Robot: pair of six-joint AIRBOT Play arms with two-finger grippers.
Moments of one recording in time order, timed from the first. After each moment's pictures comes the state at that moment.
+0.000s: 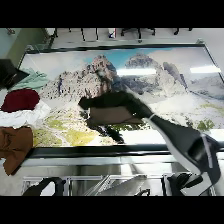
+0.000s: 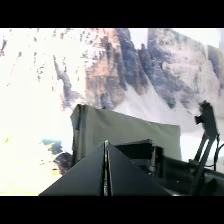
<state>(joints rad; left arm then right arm) 0.24 -1.01 1.55 -2.10 1.37 1.49 0.71 -1.75 1.55 2.38 -0.58 -1.71</state>
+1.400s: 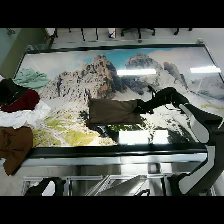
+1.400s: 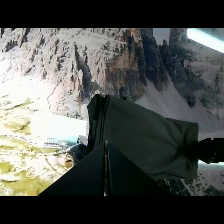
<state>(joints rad) 0.29 -0.88 1.35 -2.10 1.32 1.55 0.04 -1.85 1.30 2.43 -1.11 -1.85</state>
